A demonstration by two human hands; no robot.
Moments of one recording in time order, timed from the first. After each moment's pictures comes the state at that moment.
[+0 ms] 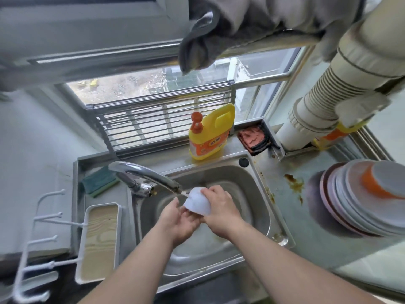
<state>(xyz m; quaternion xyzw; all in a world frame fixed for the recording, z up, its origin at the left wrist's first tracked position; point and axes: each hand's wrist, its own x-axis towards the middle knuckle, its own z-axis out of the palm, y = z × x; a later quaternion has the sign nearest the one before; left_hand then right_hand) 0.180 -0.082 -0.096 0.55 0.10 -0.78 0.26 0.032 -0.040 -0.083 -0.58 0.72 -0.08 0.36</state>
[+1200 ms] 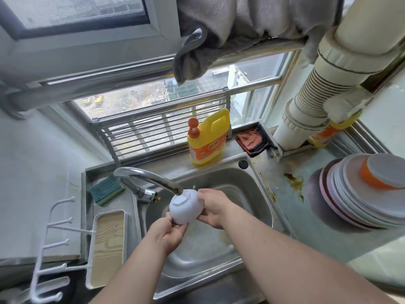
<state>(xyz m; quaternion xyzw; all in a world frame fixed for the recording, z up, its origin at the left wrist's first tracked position) 0.206 -0.077 -0.085 0.59 0.15 -0.71 0.35 0.058 -0.075 -0.083 -0.01 0.61 -0.36 0.70</state>
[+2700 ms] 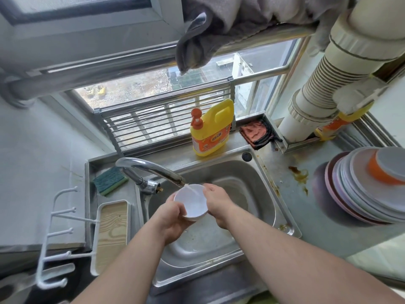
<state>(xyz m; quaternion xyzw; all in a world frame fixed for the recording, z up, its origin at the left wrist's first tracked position) 0.209 -0.073 -0.073 0.62 -0.13 -0.74 0.22 0.065 -0.056 -0.092 -0.20 0.71 -0.32 0.60</state>
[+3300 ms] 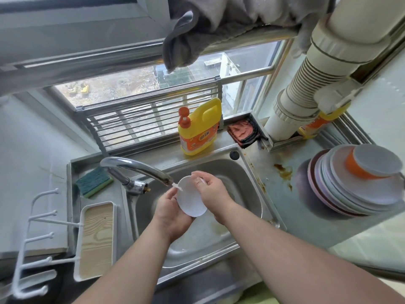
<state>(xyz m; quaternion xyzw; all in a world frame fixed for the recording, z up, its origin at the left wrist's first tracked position) 0.176 -0.066 -0.074 0.49 0.02 -0.81 0.31 0.039 -0.048 -0.061 -0.27 0.68 -0.40 0.55</state>
